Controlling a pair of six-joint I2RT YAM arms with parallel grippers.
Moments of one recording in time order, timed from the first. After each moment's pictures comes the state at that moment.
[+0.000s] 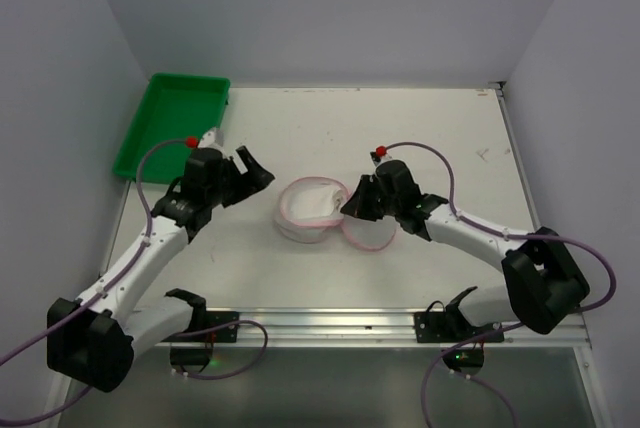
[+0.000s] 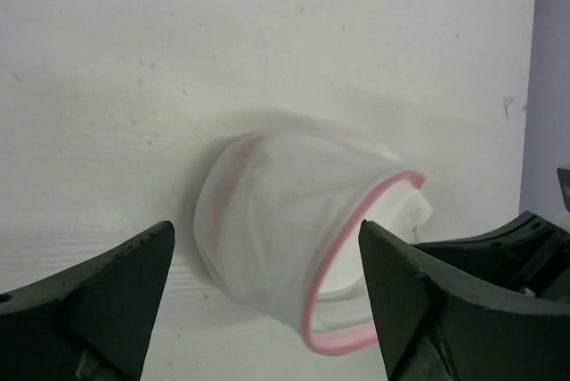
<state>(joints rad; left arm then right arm) -0.33 1.05 0.71 -0.28 0.09 -0.77 0.62 1.38 0.71 -0.02 -0.17 0.77</state>
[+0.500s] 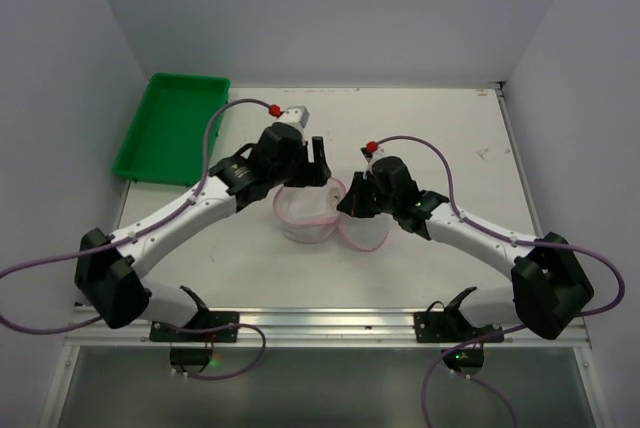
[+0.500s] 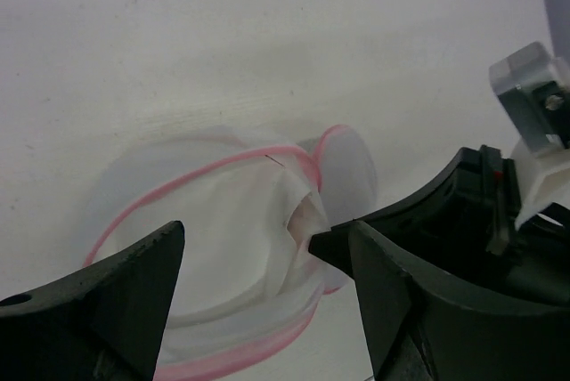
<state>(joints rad) -0.72 1.35 1.19 -0.45 -0.13 -0.60 0.67 1.33 0.79 -0.09 -0.14 0.65</state>
